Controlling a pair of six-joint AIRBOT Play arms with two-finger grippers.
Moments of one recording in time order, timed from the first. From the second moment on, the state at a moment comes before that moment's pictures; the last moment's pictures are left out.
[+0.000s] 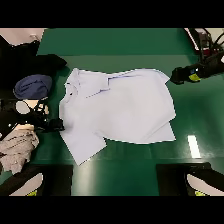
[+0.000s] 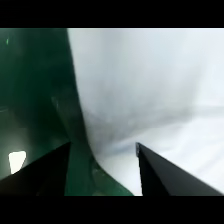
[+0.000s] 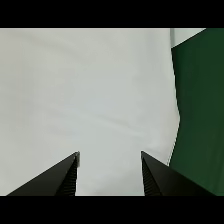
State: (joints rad) left arm 0.05 -1.07 0.63 1.25 -1.12 -1.47; right arm 0.13 -1.15 1.38 -1.51 1.29 1.63
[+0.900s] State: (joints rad) left arm 0.05 -1.07 0.78 1.18 -1.19 -1.38; right arm 0.00 -1.00 0.82 -1.47 1.43 1.62
